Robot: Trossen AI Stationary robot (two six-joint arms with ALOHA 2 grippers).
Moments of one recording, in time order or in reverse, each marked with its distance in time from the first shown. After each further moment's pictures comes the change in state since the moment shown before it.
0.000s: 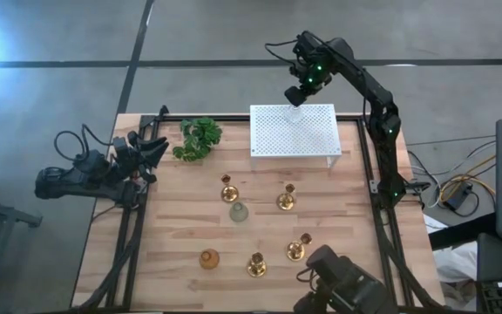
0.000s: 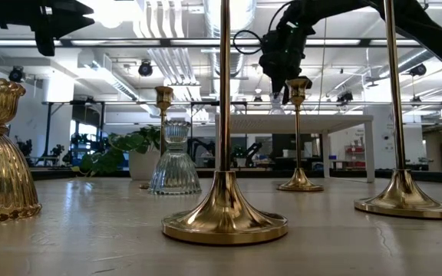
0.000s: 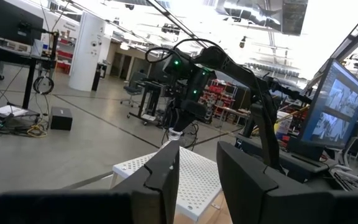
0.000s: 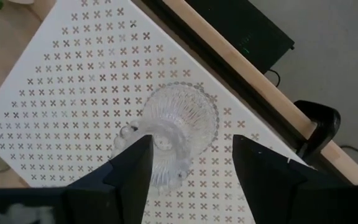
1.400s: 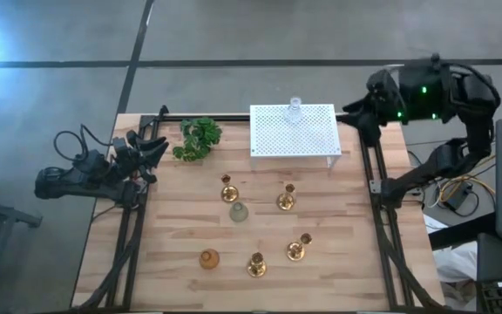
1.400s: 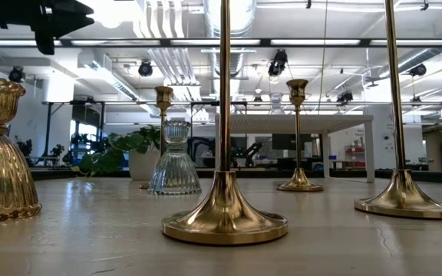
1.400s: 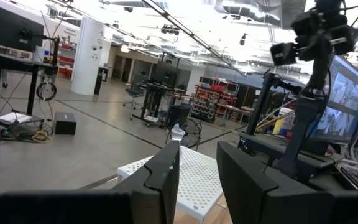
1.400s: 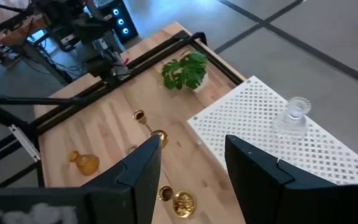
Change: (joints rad) left arm 0.000 0.000 0.002 0.001 0.000 0.043; right arm 0.673 -0.700 0.016 -0.008 0.317 0.399
